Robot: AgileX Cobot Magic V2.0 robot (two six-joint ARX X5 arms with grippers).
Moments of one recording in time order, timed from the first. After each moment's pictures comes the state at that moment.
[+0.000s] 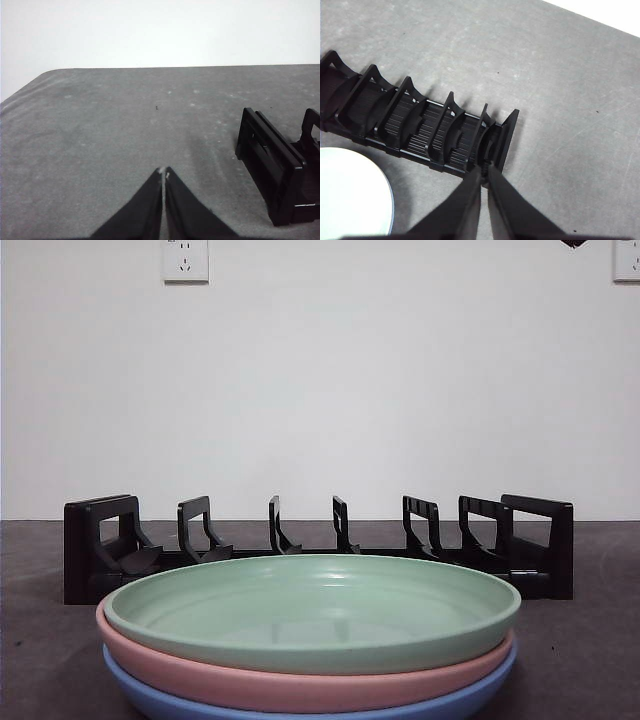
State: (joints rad) left arm 0.04 0.01 0.03 -0.12 0.02 0.03; right arm 0.58 1.02 1.21 -0.87 0.24 0.09
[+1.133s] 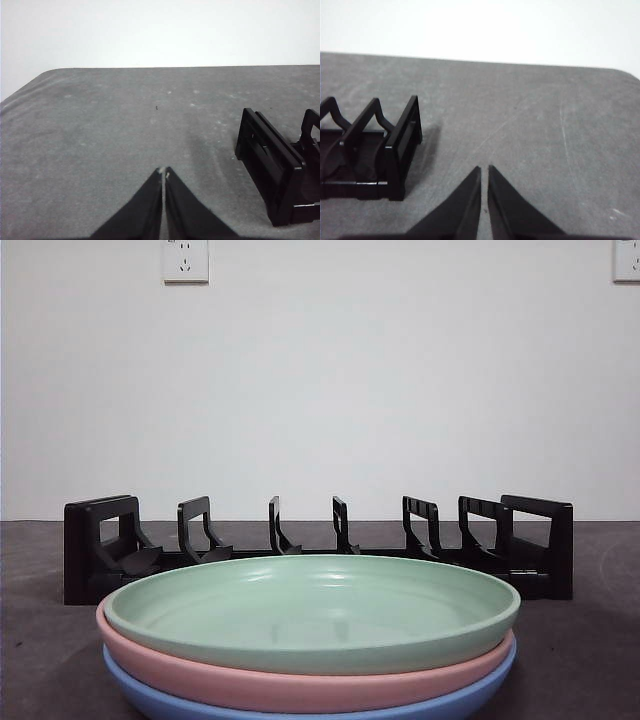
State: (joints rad) left arm 0.04 0.01 0.03 -0.12 0.02 0.02; right arm 0.06 0.00 0.04 -0.15 0.03 0.00
